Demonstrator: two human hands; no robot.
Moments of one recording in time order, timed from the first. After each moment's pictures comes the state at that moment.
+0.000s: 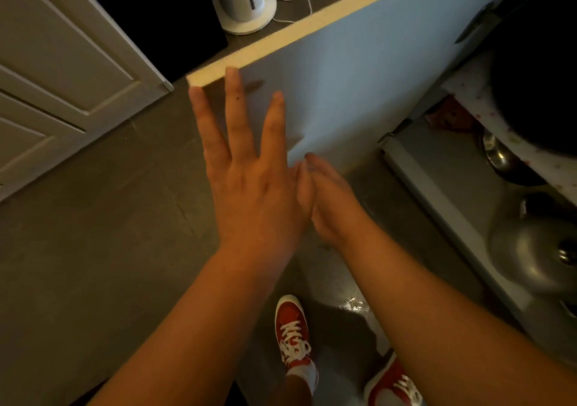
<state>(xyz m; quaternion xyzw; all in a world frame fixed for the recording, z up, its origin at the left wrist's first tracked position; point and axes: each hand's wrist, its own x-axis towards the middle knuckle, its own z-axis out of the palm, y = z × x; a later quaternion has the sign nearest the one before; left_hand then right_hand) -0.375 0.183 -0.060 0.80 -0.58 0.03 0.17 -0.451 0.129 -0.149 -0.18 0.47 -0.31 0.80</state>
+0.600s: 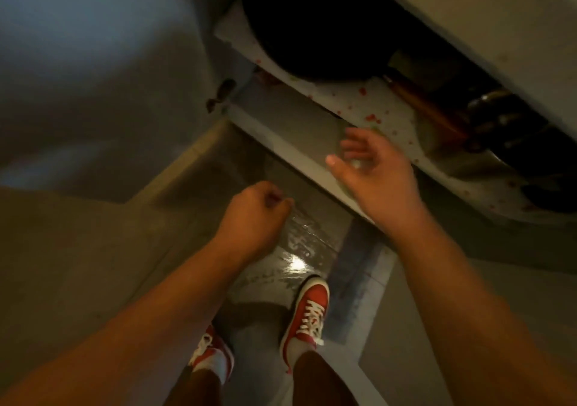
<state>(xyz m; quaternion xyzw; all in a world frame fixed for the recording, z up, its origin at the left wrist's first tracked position) -0.633 0.166 -0.174 0.66 -0.53 -0.50 0.16 -0.817 0.144 -0.120 -0.52 0.72 -0.27 0.37</state>
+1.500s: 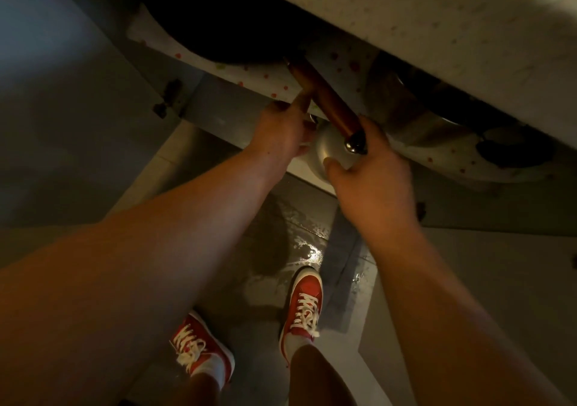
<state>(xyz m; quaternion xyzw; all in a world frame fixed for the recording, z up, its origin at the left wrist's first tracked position) -0.811 0.077 -0.173 0.63 -0.33 -0.65 0.27 -0.906 0.182 -0.126 -0.46 0.82 -0.22 0.27</state>
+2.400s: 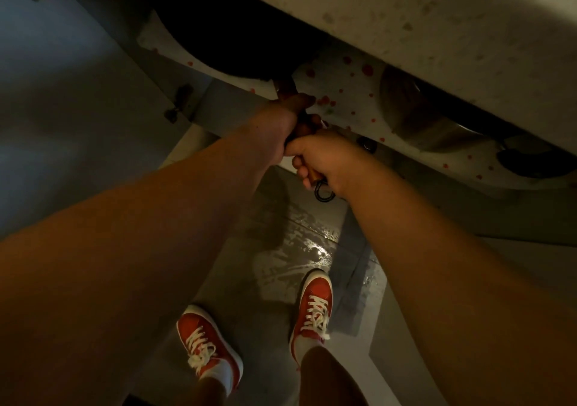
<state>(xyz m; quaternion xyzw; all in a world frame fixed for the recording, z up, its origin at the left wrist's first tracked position) -0.793 0.037 -0.185 0.61 -0.24 -0.72 0.22 -0.874 0.093 -0.163 -0.24 0.69 -0.19 0.65</state>
